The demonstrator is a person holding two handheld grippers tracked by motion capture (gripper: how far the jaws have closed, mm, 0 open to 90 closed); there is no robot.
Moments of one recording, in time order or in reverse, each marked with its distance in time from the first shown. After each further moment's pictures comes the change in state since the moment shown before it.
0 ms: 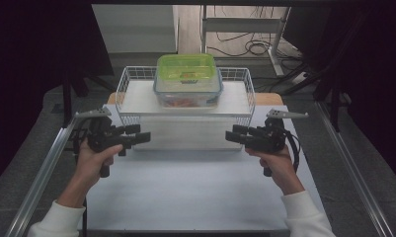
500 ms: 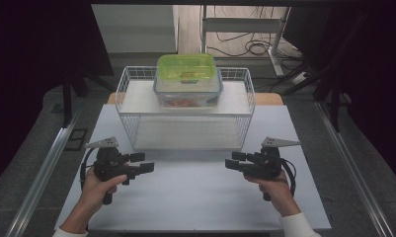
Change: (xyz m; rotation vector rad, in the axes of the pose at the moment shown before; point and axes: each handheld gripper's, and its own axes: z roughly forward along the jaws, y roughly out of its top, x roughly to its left) left arm -0.001 -0.065 0.014 0.080 -0.033 -0.030; right arm -0.008 -0.072 0.001 0.075 0.000 0.027
